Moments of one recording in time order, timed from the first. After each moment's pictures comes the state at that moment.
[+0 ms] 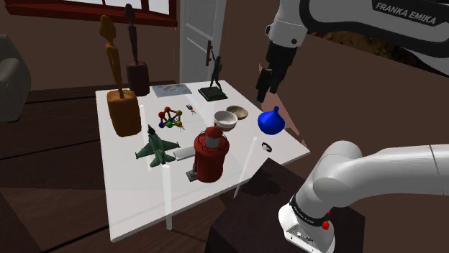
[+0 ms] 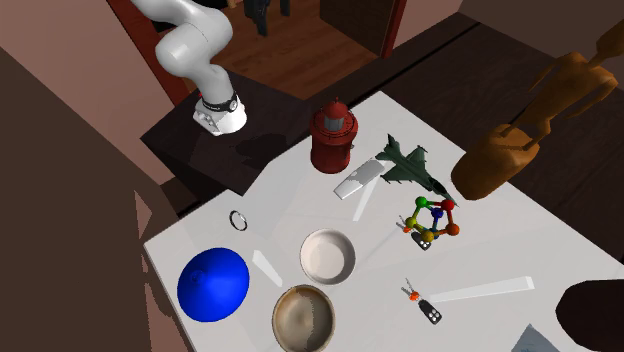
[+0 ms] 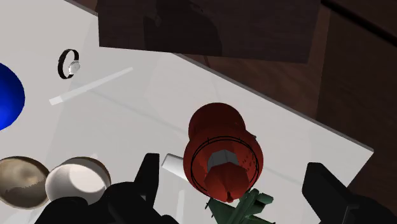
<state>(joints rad) -0.02 -0.82 0.04 -2.31 0.02 1.49 0.00</state>
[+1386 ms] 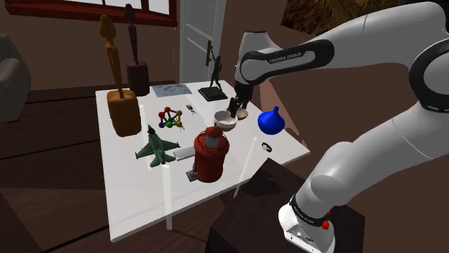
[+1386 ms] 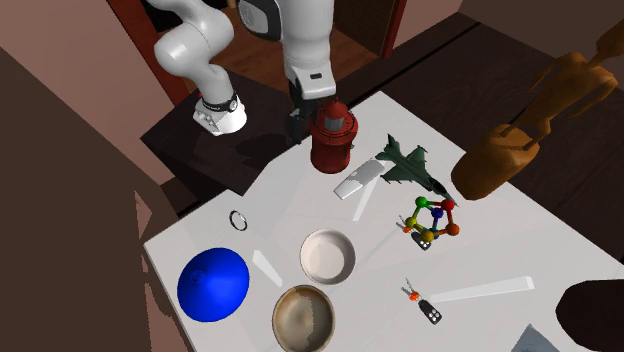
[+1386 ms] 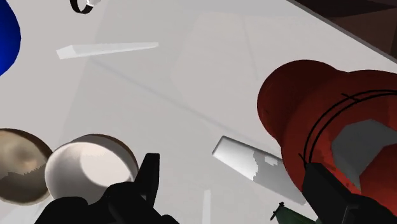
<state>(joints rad) -0.09 -0.35 -0.09 -2.44 -0.12 2.11 -0.15</state>
